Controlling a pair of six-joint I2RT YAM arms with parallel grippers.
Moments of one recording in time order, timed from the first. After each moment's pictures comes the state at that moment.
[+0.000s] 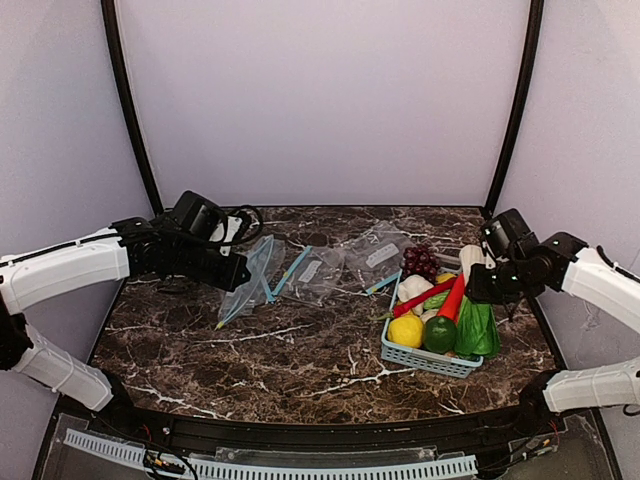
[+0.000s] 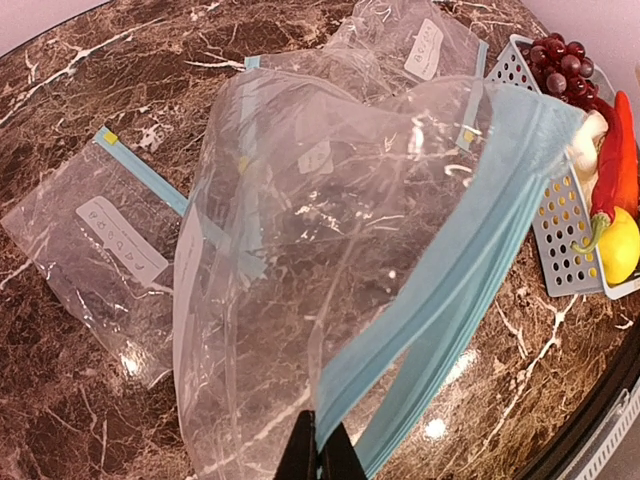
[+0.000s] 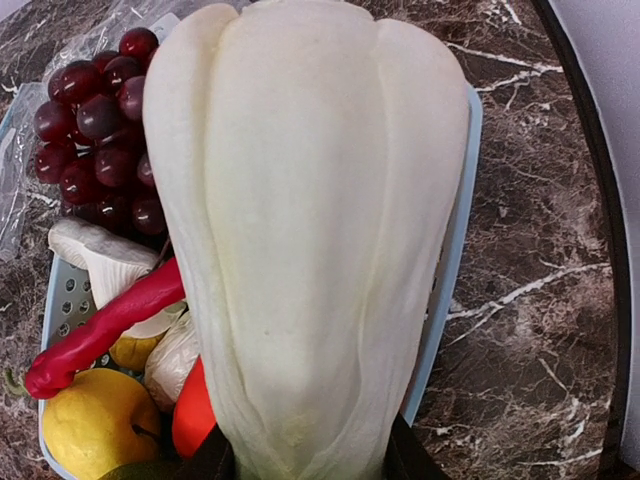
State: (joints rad) left arm -0.72 1.32 1.06 -0.59 -0.01 -0.31; right arm 0.50 1.06 0.86 -0.85 0.21 0.55
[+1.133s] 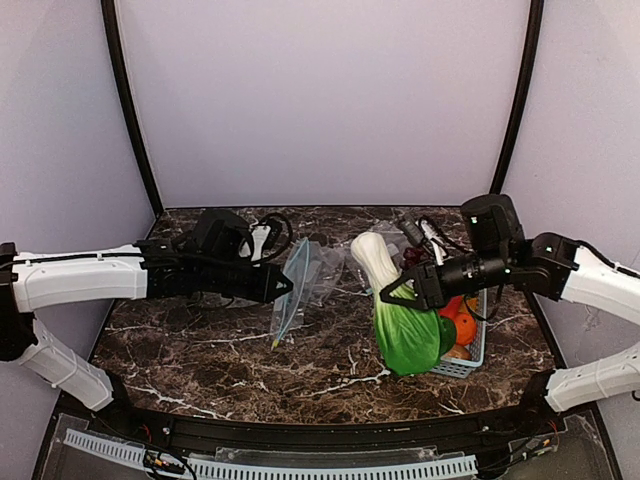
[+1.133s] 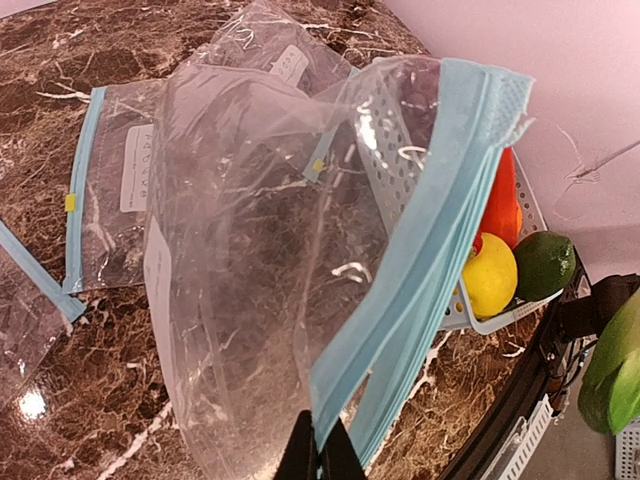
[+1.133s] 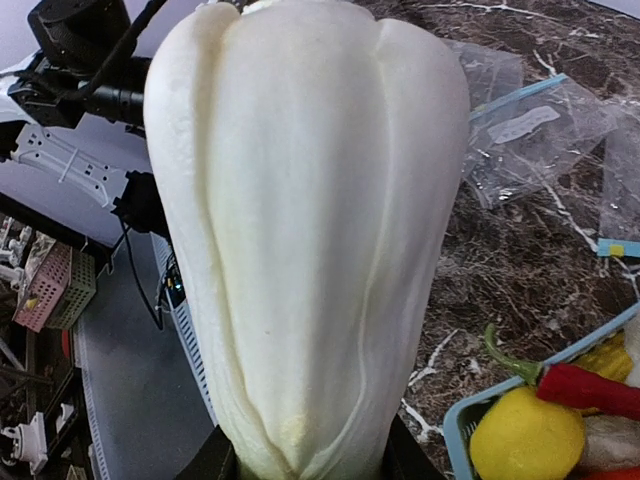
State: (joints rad) left arm -0.88 1.38 0.99 -0.28 0.08 -0.52; right arm 0.83 1.06 0.95 -0.49 -0.44 0.37
